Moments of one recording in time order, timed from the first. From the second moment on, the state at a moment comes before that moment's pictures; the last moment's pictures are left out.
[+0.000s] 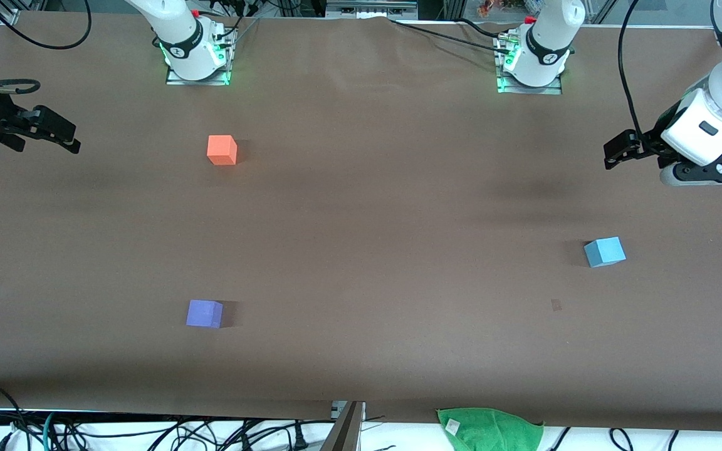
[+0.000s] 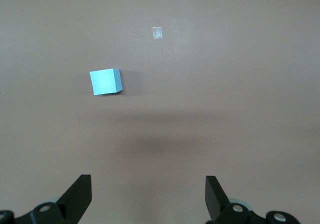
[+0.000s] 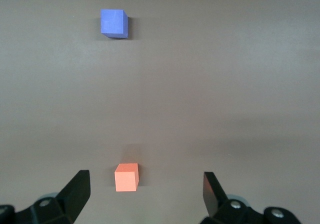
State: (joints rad) left arm -0.03 0.02 -0.05 -1.67 0.02 1.60 -0.13; right arm 0.12 0.00 -0.09 -1.57 0.01 1.56 0.06
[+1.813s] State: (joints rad) left arm 0.11 0.25 -0.04 -1.89 0.02 2.17 -0.13; right arm 0.12 0.00 -0.09 -1.57 0.01 1.56 0.06
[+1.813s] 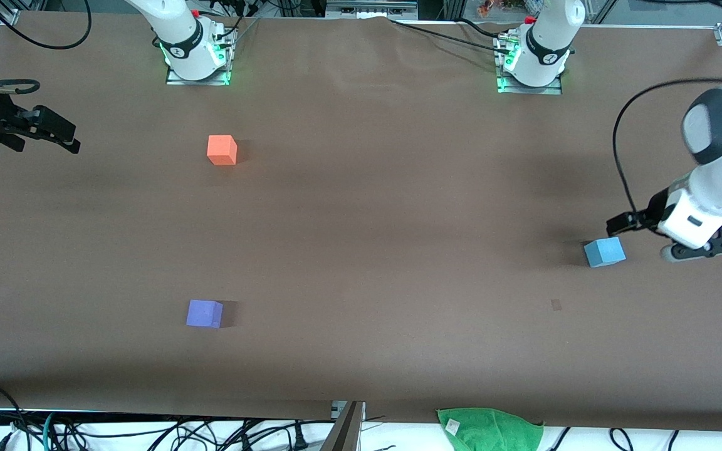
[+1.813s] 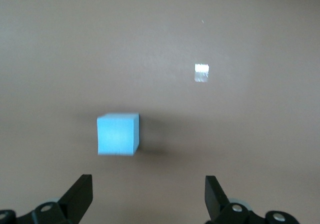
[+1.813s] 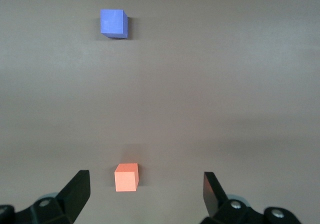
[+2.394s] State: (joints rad) left arm 0.22 0.45 -0.04 -1.99 0.08 2.54 -0.07; right arm 0.12 0.00 -0.09 -1.57 0.01 1.56 0.06
